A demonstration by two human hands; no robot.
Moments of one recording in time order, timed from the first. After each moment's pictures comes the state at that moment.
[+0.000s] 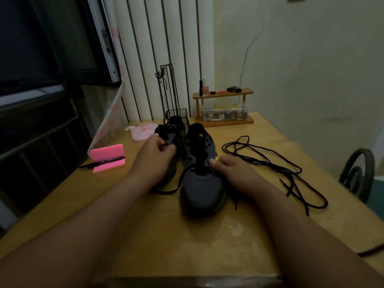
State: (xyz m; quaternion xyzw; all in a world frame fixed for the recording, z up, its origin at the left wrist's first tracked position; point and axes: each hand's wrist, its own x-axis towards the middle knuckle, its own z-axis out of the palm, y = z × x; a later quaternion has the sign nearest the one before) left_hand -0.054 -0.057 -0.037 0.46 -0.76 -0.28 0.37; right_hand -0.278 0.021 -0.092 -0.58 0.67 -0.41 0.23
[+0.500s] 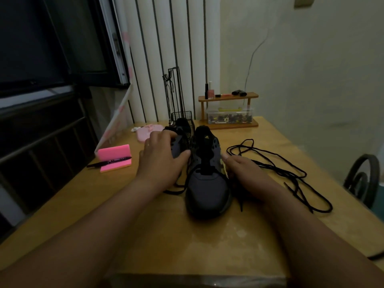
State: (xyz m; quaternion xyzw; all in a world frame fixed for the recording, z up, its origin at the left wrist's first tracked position) left_hand -0.046 -0.048 -0.036 0.44 -0.82 -0.09 0.34; right_hand -0.274 0.039 -0.077 -0.54 0.66 -0.44 0.28
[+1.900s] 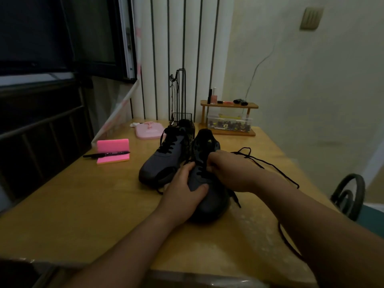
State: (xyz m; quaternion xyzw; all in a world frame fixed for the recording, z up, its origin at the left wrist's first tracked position) left_hand -0.064 -0.012 -0.111 0.40 -0.76 -0.38 0.34; right_hand -0.236 0.025 -0.017 -0.72 0.68 -0.08 0.03
